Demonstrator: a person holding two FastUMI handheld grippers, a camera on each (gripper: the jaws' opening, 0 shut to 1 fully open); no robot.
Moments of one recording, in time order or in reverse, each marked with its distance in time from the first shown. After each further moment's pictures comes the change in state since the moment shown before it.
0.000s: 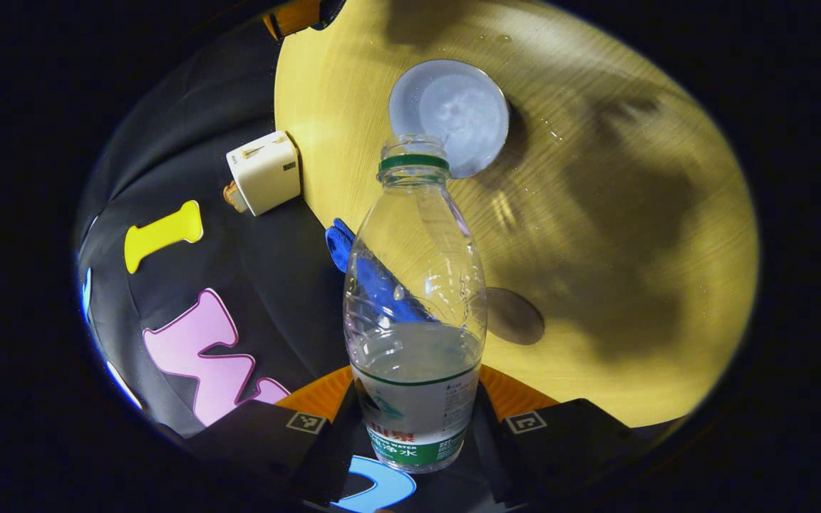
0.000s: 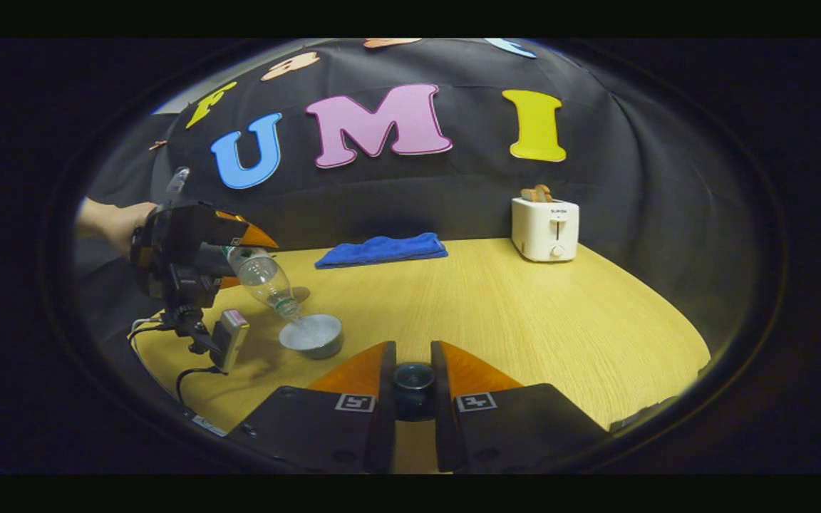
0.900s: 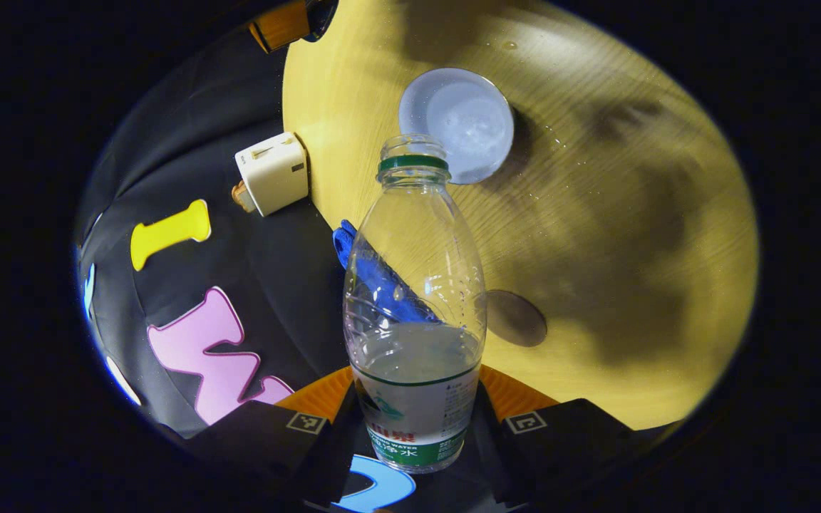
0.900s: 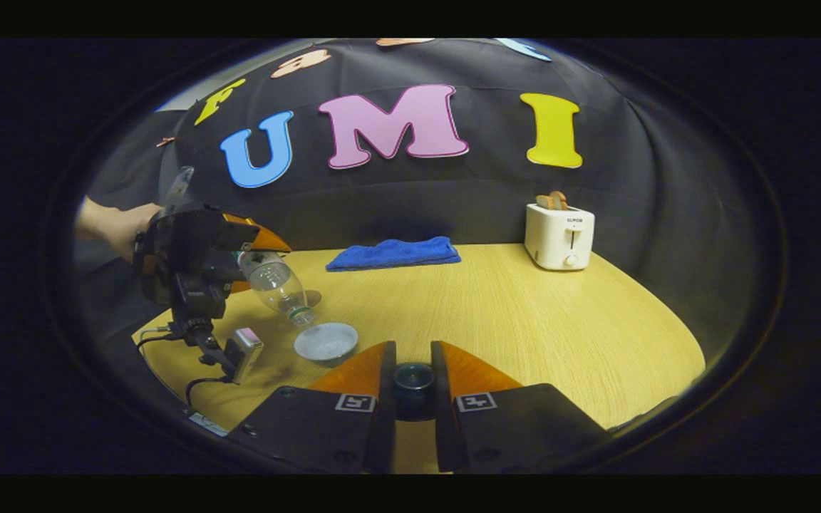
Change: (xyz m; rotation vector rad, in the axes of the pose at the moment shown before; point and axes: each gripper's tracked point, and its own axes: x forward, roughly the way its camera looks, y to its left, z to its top) left arm -0.007 -0.001 0.002 -0.071 -0.019 0.024; right arm 0.006 0.008 0.020 -0.027 0.009 0.015
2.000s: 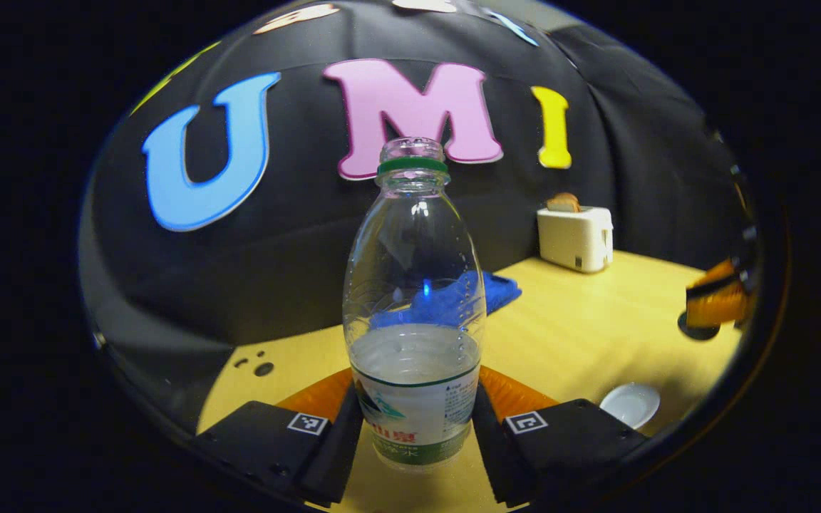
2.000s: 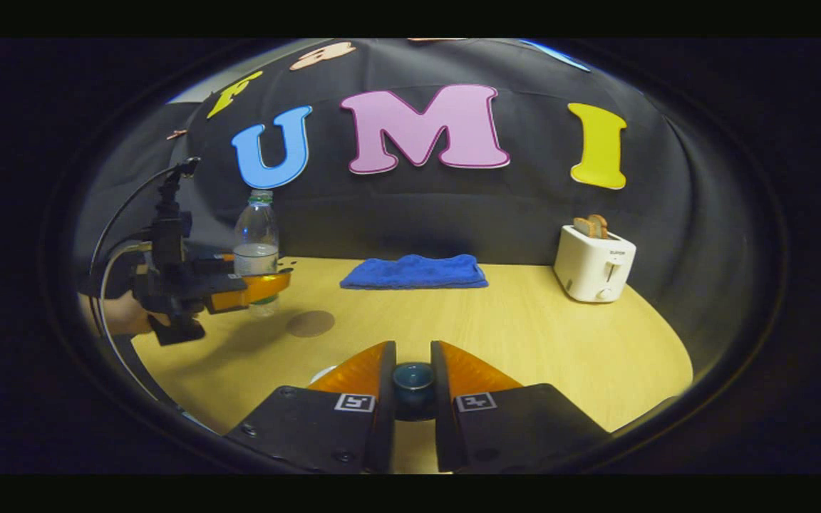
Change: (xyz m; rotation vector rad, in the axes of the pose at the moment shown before) left arm -0.004 0.022 -0.034 -1.941 -0.290 0.153; right arm 0.057 0.046 0.049 -0.046 -0.015 0.067
